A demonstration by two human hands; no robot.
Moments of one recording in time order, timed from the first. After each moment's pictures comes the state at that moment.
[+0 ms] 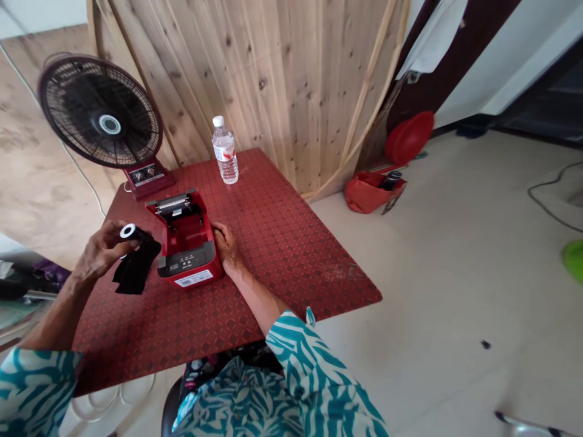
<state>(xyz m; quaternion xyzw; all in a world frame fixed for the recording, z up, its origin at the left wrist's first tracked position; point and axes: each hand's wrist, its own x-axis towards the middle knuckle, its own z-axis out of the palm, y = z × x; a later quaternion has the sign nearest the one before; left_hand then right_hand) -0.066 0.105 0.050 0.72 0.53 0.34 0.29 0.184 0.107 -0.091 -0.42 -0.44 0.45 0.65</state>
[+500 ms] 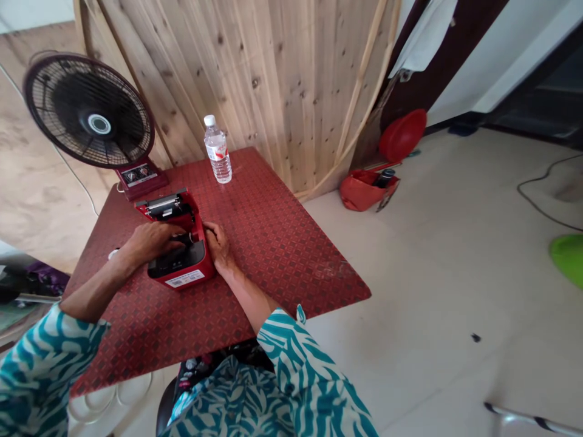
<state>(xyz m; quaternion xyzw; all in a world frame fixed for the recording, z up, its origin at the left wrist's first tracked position) 0.044 0.116 0.064 0.85 0.51 -0.13 -0.02 0.183 0.107 -0.088 -0.44 -0.46 0.42 0.65</state>
